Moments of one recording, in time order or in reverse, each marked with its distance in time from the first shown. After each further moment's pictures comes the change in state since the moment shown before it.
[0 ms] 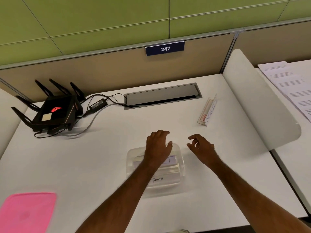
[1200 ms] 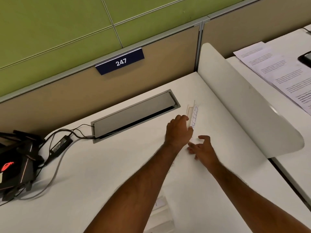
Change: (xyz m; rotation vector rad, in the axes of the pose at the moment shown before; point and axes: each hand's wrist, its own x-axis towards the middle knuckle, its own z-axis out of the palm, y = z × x) left_hand 0.220 0.124 0.109 -0.062 -0.290 0.107; right_hand 0.120 0.071 -0.034 0.686 0.131 0.481
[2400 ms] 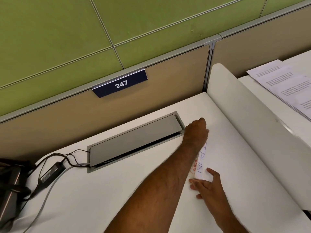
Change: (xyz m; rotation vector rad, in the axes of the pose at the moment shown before) left_hand 0.143 0.023 0.014 -0.018 -0.055 0.033; right_hand 0.019 0.003 0.023 0.138 -0.010 0.012
